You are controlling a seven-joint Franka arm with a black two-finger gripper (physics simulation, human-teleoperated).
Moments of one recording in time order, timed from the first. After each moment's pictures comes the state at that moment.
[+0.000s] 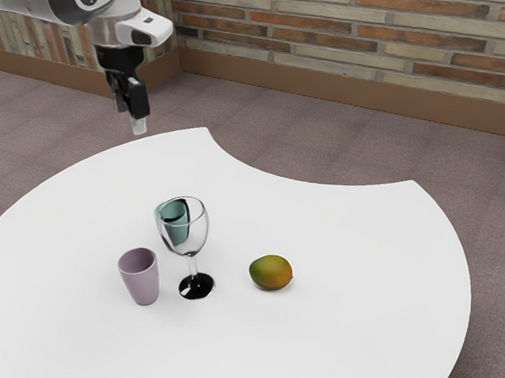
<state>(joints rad) 0.00 0.01 0.00 -1.58 0.07 1.59 0.50</state>
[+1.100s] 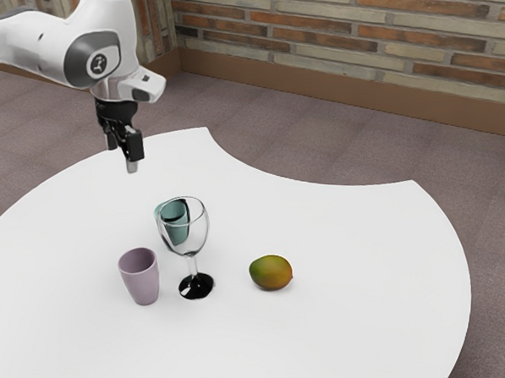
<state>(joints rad) 0.06 0.06 0.04 -1.80 0.15 1.85 0.46</state>
